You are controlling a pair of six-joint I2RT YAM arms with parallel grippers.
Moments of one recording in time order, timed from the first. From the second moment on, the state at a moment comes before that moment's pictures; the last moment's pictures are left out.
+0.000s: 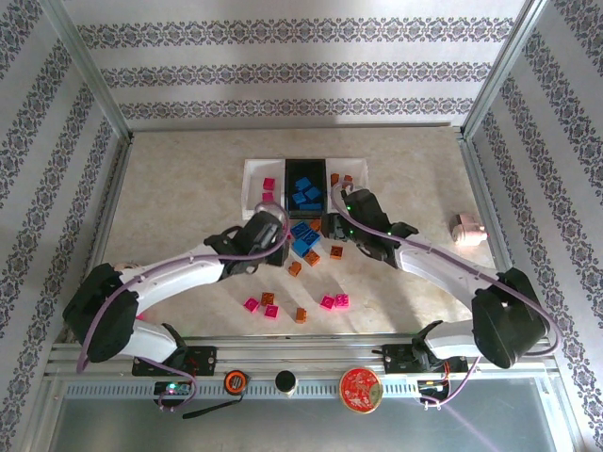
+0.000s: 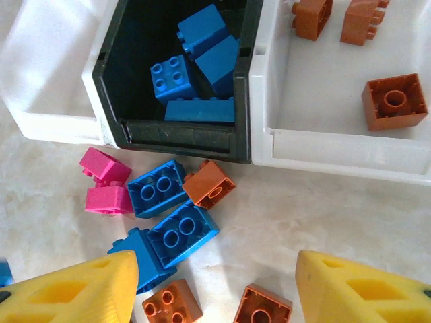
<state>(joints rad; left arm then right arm) -0.73 1.43 0.90 -0.32 -0.09 -0.53 0.58 1.33 0.81 -0.23 0.05 0.50</state>
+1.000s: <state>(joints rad) -0.57 2.15 1.74 -0.33 0.00 -0.45 0.58 1.21 0.65 -0.25 0.07 0.56</state>
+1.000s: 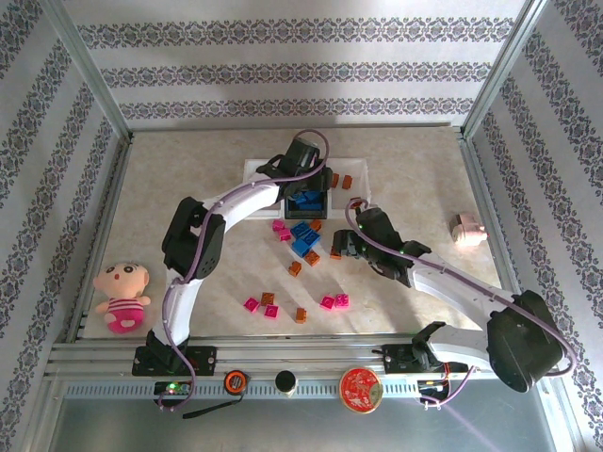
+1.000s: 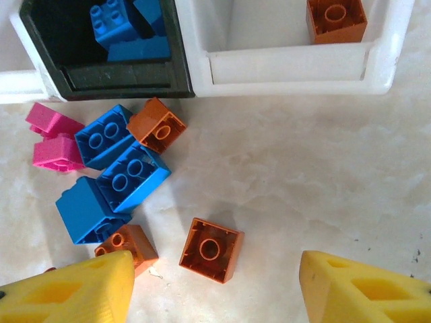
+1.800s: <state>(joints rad) -0.57 1.09 0.57 -0.06 -0.01 -0.62 0.61 1.56 0.73 -0.18 0.06 0.58</state>
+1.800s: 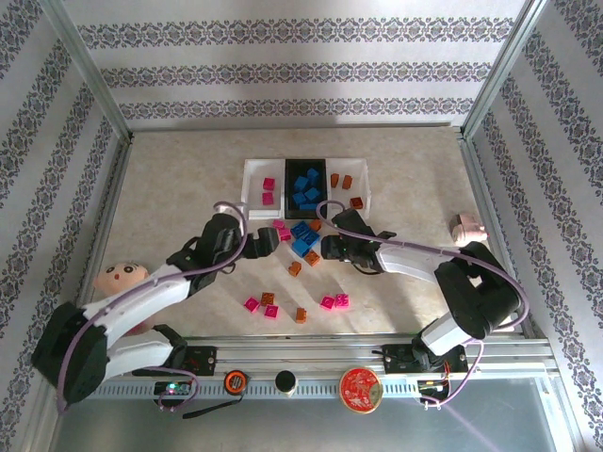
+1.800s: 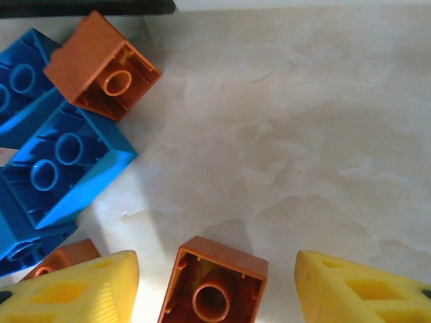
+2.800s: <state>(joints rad) -0.57 0.71 0.35 -0.15 -0.14 -0.66 0.46 1.49 1.03 -0.29 0.06 0.46</state>
